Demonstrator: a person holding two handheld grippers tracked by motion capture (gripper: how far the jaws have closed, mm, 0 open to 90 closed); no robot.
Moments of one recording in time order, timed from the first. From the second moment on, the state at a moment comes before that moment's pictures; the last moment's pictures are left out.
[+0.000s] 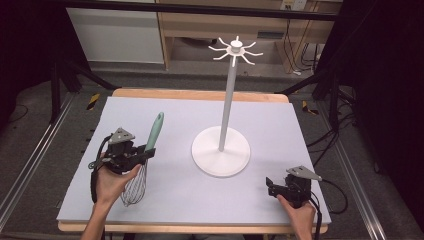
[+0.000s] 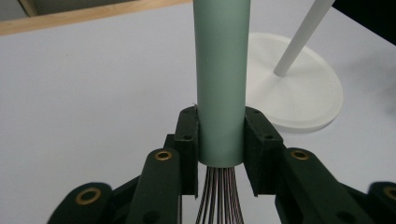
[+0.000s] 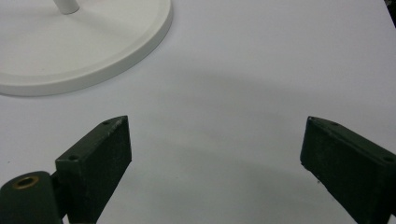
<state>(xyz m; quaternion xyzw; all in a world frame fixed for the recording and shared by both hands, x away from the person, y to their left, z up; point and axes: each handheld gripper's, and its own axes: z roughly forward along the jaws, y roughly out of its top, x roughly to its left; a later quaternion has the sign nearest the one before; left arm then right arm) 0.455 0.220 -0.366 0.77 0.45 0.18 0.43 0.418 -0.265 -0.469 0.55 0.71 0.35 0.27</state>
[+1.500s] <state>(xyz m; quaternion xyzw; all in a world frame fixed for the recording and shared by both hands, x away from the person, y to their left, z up) 0.446 0.177 -0.311 0.72 0.36 0.24 0.55 0.421 -0.264 -0.468 0.55 0.71 0.35 0.27</state>
